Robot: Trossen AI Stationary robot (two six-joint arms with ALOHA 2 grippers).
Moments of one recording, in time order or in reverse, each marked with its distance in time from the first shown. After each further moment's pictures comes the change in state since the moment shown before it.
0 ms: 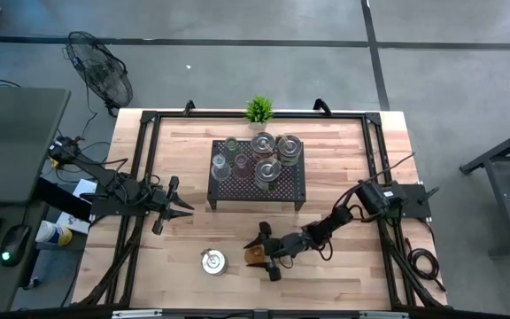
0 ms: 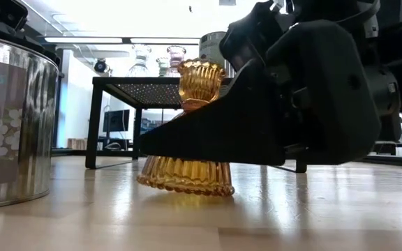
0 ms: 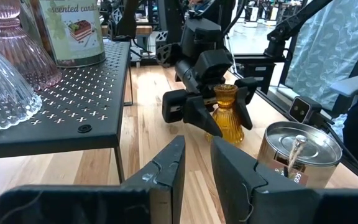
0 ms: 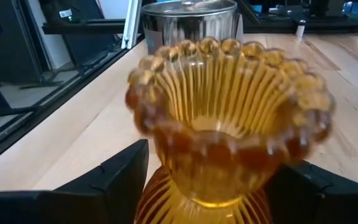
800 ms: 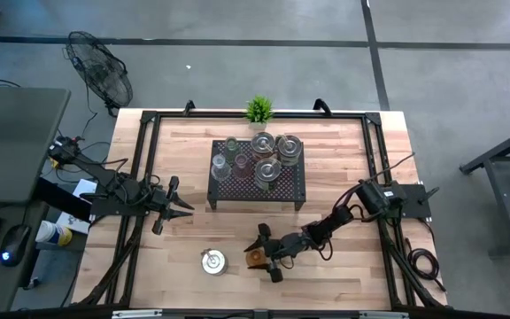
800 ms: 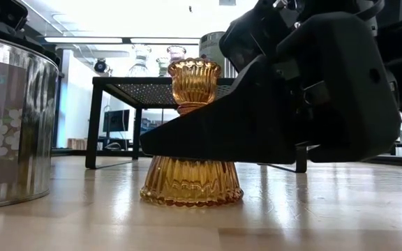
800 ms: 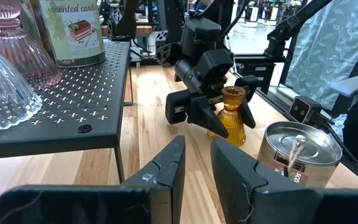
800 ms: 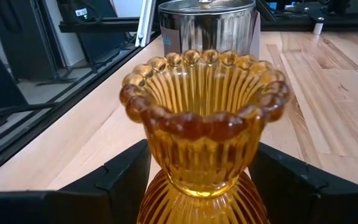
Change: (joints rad) left arm 0.000 0.000 0.000 0.000 0.000 0.000; right arm -0.001 -0.003 0.000 -0.007 -0.055 0.002
